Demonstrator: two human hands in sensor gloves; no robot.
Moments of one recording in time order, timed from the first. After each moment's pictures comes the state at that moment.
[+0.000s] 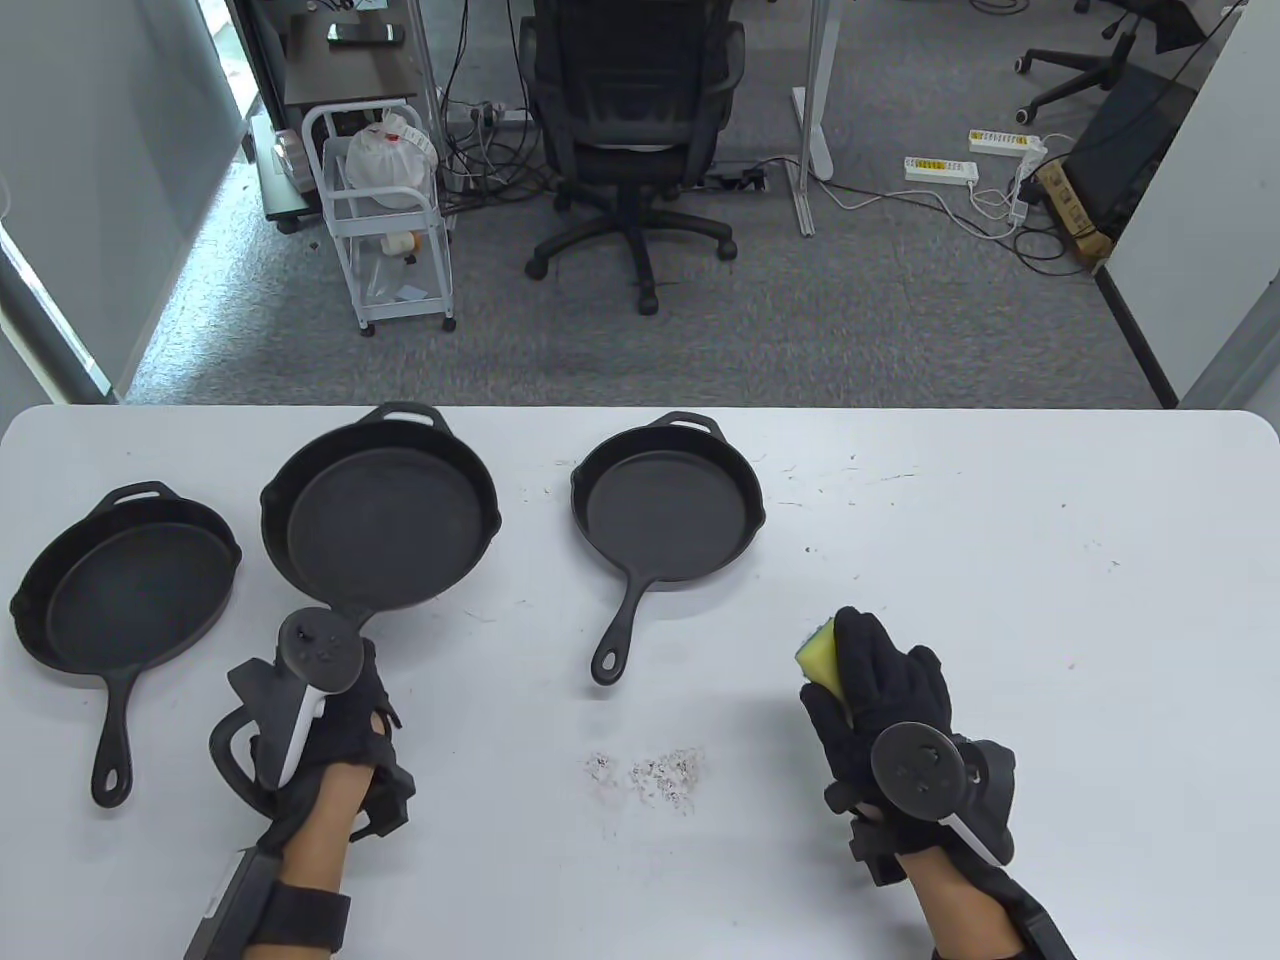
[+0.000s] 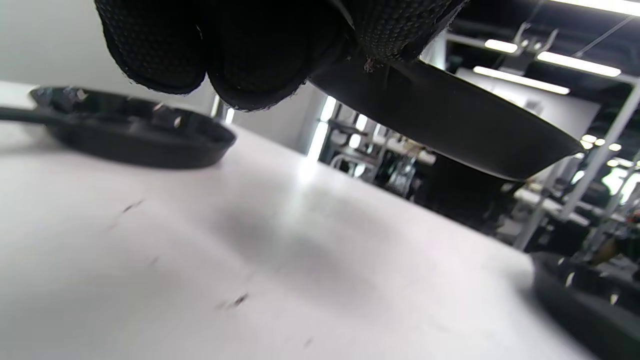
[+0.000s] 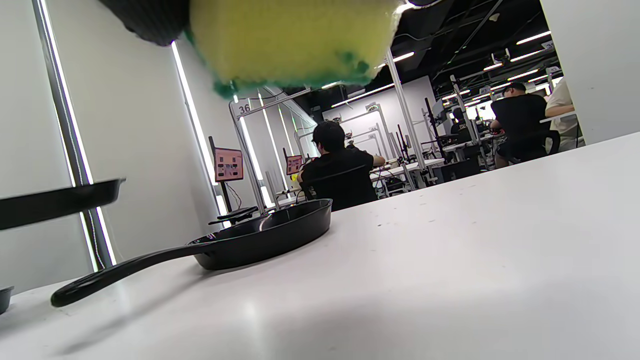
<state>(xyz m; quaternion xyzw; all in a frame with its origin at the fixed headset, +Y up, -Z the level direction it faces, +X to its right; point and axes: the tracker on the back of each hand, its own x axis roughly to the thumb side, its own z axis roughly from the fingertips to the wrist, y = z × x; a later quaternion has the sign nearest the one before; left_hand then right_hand) -0.275 -0.651 -0.313 0.04 0.22 0.15 0.96 0.202 -0.705 -0.272 0.07 -0.15 0.97 0.19</state>
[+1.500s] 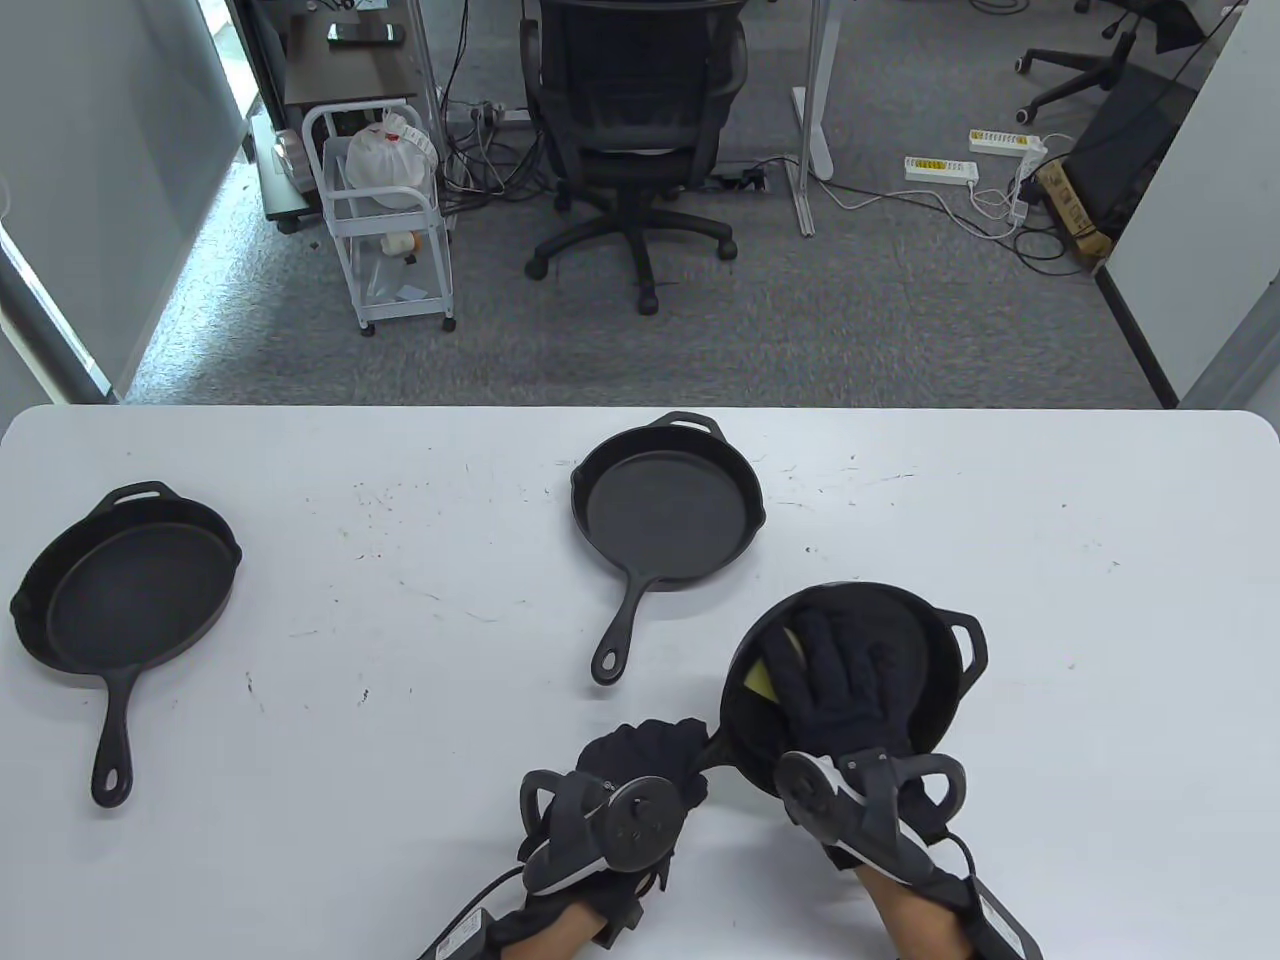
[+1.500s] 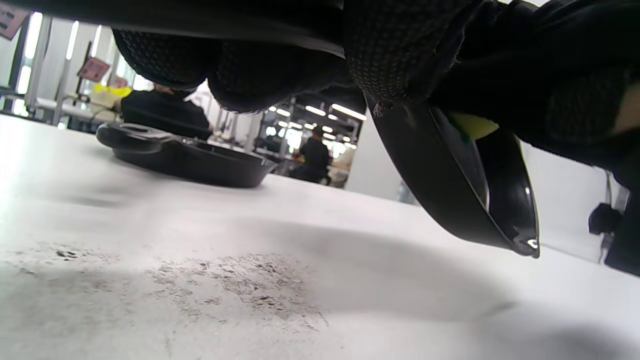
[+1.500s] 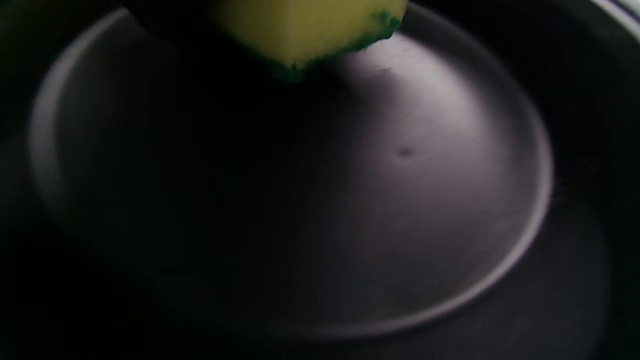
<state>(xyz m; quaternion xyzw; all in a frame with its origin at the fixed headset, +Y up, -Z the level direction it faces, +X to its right) -0.054 -0.718 -0.239 0.06 -0.23 0.13 0.96 0.163 -0.698 -0.263 0.04 -0.19 0.98 0.00</state>
